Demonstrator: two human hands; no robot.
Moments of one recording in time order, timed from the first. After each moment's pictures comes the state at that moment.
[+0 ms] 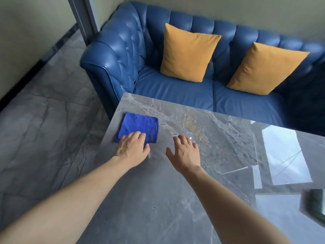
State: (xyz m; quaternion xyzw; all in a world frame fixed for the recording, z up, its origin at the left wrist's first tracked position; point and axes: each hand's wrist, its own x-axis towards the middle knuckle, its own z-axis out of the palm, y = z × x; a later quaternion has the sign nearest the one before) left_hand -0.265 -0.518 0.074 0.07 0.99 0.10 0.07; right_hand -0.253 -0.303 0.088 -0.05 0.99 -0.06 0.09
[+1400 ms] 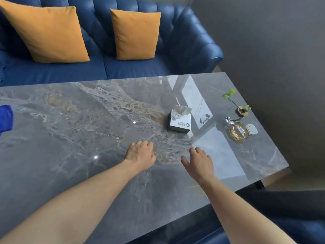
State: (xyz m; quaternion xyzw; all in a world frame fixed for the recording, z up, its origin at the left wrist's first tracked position) left_hand -0.027 -0.037 0.114 0.35 0.92 0.06 0.16; right_hand 0.107 0.161 0.138 0.28 0.95 -0.06 0.10
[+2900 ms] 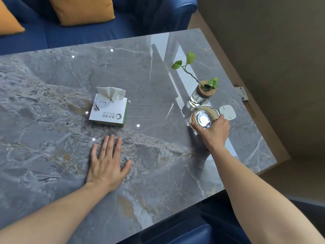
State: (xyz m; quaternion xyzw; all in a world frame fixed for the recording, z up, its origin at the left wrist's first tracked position) left_hand 0.053 0.169 -0.009 0.28 0.96 0.01 0.09; right_hand 0.118 0.548 0.022 0.50 0.83 -0.23 -0.07
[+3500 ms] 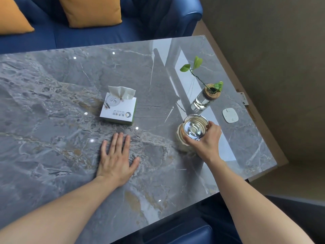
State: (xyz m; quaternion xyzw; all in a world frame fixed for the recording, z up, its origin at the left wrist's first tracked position) left_hand 0.051 0.172 -0.007 0.28 0.95 0.02 0.10; right_hand 0.136 0.500 0.020 0.39 0.86 -0.31 -0.10
